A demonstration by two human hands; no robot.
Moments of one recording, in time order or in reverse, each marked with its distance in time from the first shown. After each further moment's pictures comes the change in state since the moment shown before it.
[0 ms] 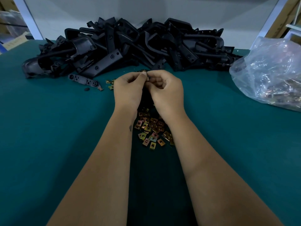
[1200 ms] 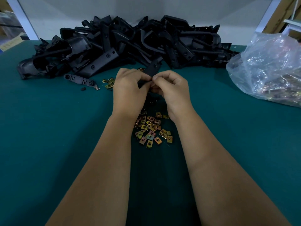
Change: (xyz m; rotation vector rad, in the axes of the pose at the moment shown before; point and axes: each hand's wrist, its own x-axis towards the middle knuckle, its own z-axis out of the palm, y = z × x) left_hand -0.007 -0.006 -0.005 0.687 -0.043 0.697; right_hand 0.006 0.010 -0.020 0.303 0.012 0.227
